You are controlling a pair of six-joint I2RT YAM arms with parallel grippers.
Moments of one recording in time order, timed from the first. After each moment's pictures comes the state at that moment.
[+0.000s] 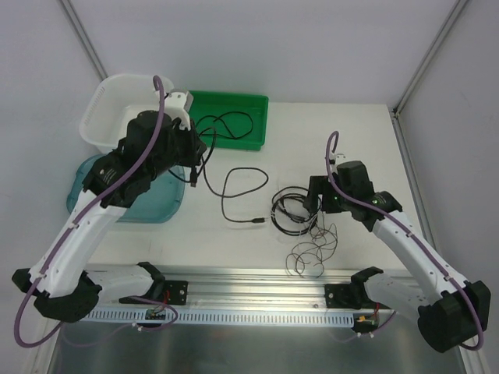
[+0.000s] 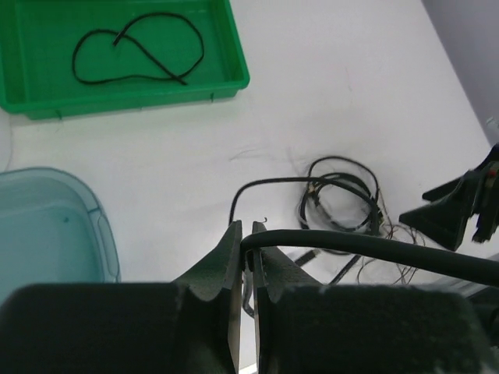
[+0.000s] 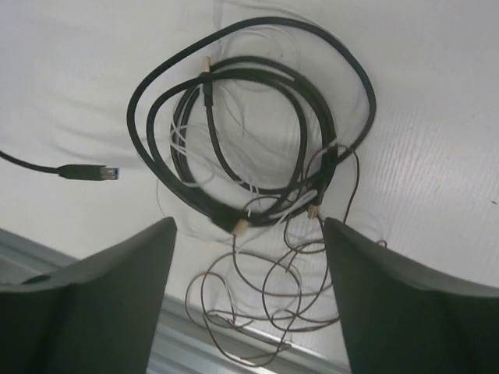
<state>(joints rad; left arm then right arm) -0.65 1.09 1.53 -0.87 -0.20 -0.33 0.42 1.02 0.83 -0.62 -0.08 0.33</state>
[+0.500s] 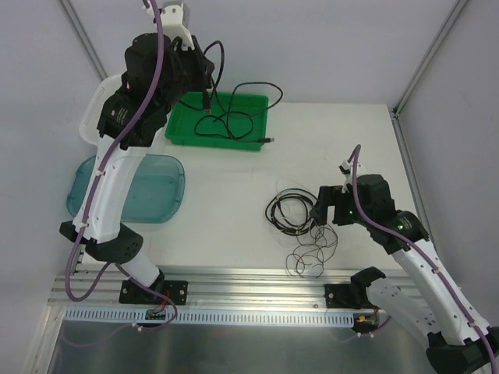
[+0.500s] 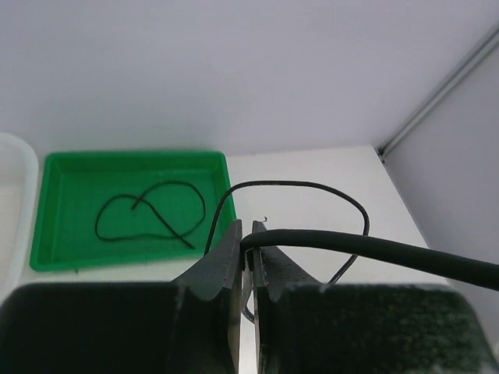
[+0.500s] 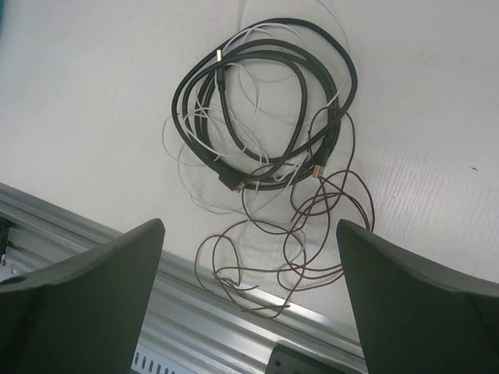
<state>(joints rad) -0.56 1.60 2.31 -0.86 -0.22 -0.29 0.46 0.76 0.85 -0.81 -0.07 0.31</state>
